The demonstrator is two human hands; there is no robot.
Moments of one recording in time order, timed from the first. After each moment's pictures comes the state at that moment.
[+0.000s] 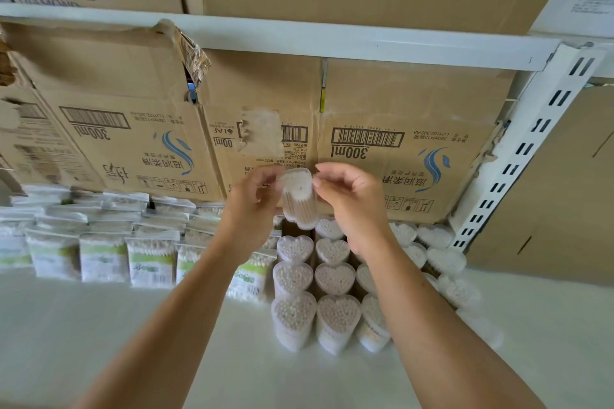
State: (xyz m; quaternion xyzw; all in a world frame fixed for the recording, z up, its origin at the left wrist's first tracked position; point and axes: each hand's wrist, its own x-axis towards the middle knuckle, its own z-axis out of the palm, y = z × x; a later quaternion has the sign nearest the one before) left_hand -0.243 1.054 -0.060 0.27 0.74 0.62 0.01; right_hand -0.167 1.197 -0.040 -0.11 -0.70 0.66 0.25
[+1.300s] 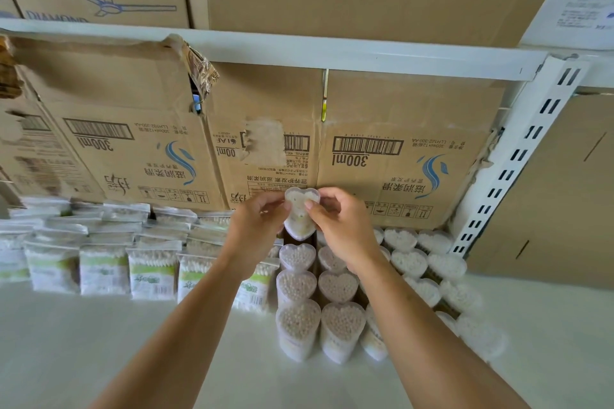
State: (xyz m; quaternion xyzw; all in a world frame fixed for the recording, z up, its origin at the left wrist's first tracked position) left_hand -0.250 1.057 -0.080 0.18 0.74 0.64 0.08; right_hand -0.176 1.194 -0.072 -0.13 -0.79 0.55 0.24
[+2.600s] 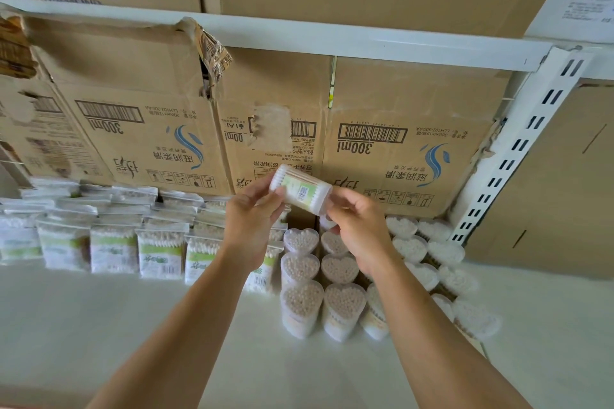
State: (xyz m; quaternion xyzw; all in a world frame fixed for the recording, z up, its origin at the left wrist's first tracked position) left_hand -0.230 1.050 -0.077 0.11 0.55 0.82 0.14; right_hand -0.148 1.190 -0.073 -0.17 -0.73 0.64 0.19
